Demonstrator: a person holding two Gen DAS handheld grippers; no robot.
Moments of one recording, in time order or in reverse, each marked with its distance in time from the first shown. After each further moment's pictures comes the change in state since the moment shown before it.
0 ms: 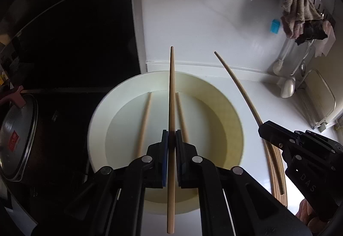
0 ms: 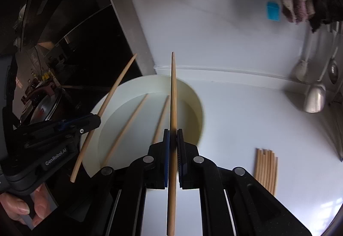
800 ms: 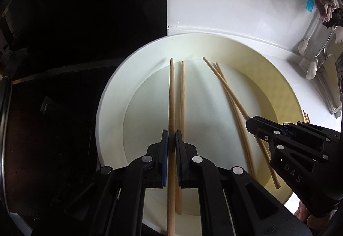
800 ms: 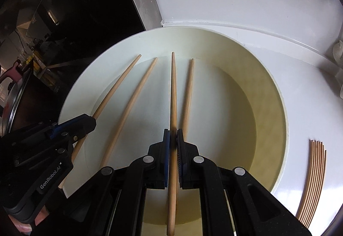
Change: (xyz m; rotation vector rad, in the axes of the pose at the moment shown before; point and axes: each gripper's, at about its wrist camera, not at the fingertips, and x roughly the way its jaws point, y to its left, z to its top) left arm 0.091 0.055 -0.010 0.031 0.140 -0.018; right arm 0.126 0.038 -0.001 0.052 0.219 -0.058
